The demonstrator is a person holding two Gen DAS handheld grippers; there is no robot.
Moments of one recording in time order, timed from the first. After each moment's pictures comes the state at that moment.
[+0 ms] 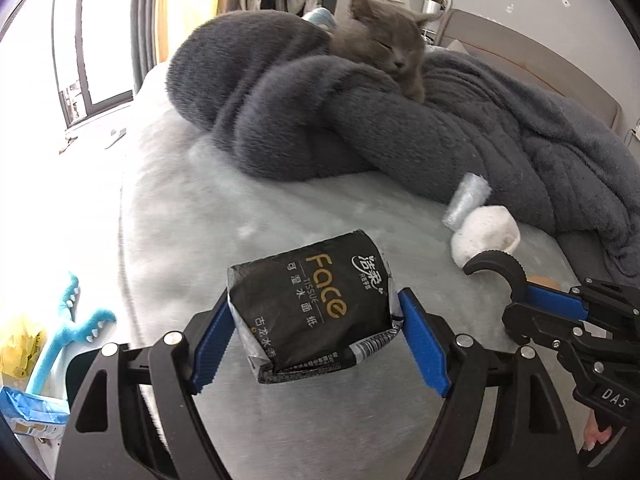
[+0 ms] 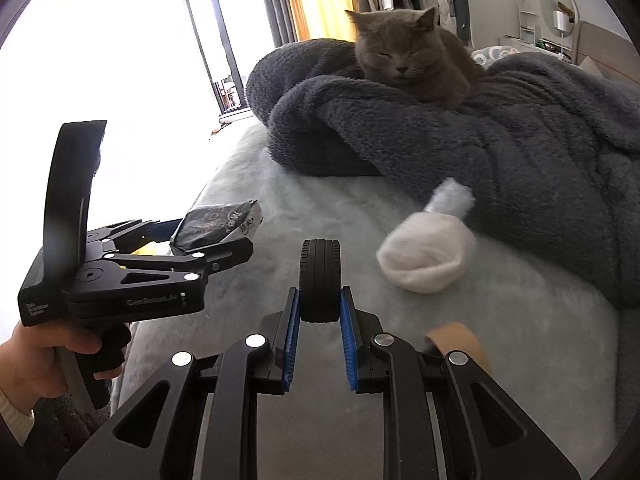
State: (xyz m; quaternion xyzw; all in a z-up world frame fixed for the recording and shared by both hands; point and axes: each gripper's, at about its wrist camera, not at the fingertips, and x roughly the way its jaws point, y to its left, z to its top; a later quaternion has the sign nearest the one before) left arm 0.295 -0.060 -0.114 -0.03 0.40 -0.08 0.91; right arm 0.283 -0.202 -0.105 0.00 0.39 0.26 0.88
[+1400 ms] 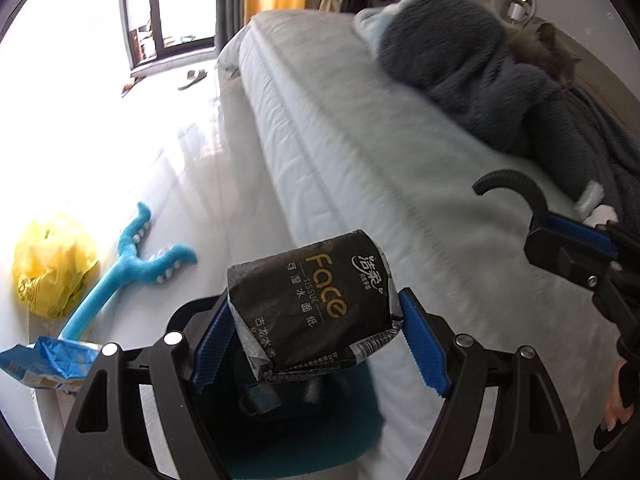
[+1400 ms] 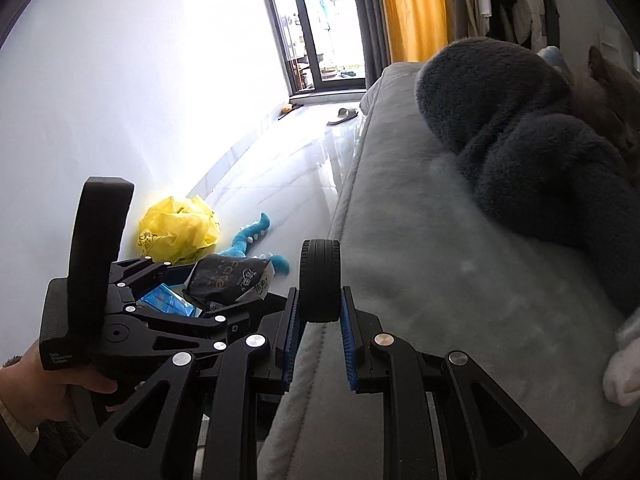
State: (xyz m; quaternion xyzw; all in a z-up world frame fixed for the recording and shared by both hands) left arm 0.267 0.128 -0.149 -0.07 0.47 0.02 0.88; right arm 0.299 0.003 -0.104 -0.05 0.39 0.37 0.84
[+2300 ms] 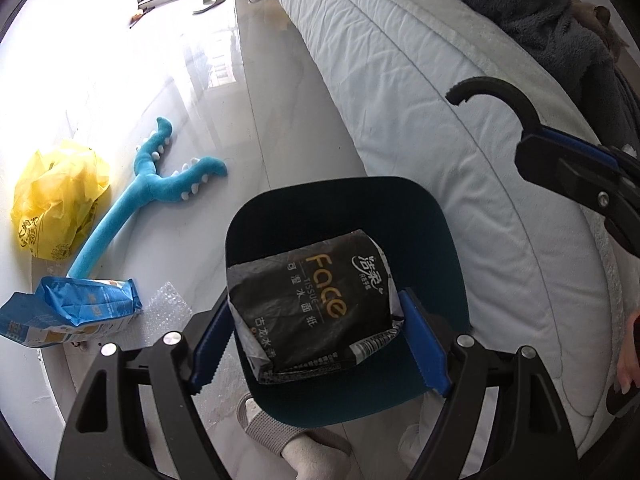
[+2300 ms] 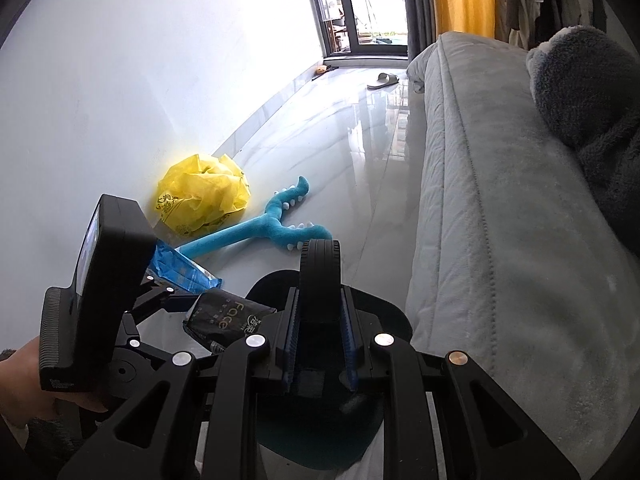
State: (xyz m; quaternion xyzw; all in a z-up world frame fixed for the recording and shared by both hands) left arm 0.225 0.210 -0.209 -0.09 0.58 0.02 0.81; right arm 0.286 0.120 -0.139 -0.09 0.43 0.41 0.80
